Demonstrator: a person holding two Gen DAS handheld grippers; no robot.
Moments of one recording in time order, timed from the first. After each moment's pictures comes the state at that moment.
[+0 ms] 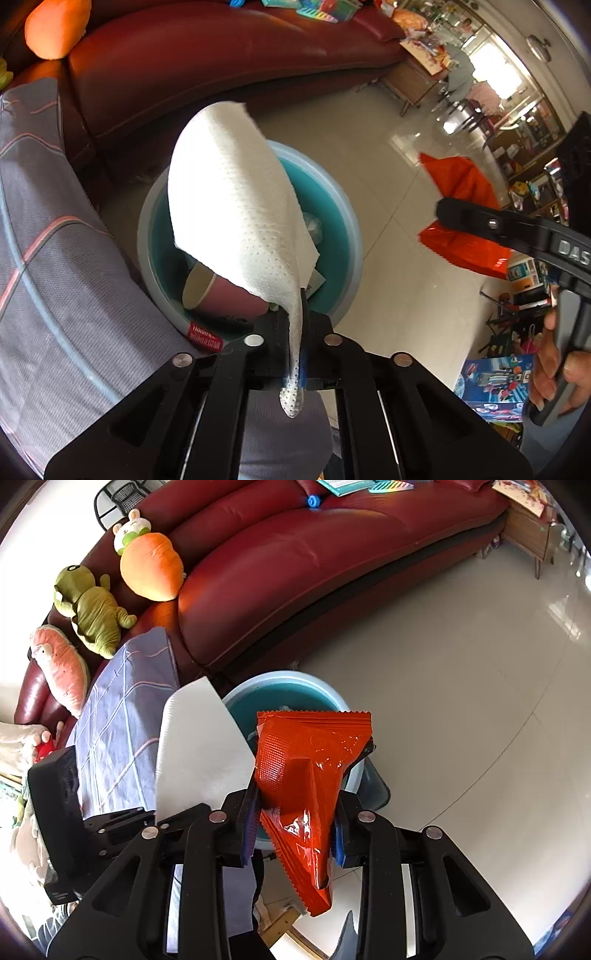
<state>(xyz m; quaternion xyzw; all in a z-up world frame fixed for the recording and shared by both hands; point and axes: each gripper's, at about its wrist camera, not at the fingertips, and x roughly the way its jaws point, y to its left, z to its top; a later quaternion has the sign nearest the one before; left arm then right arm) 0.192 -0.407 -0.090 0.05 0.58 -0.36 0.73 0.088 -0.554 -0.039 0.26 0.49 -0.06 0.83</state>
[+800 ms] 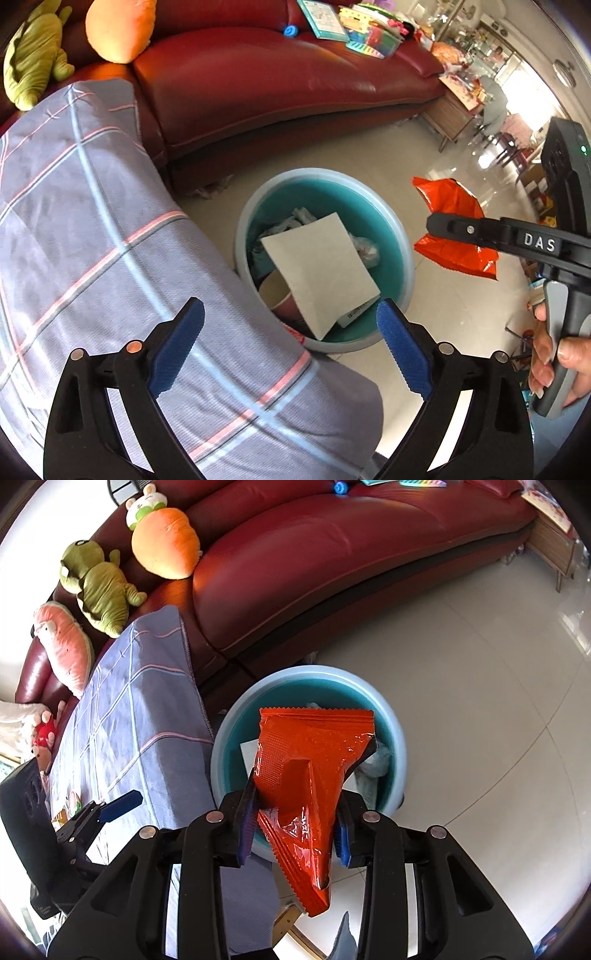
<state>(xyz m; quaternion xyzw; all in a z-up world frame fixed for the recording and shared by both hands) 0.192 -0.329 -0.064 0.04 0.54 -0.29 0.79 0.133 -0.518 -0.052 0.23 0.52 -0.02 0.82</state>
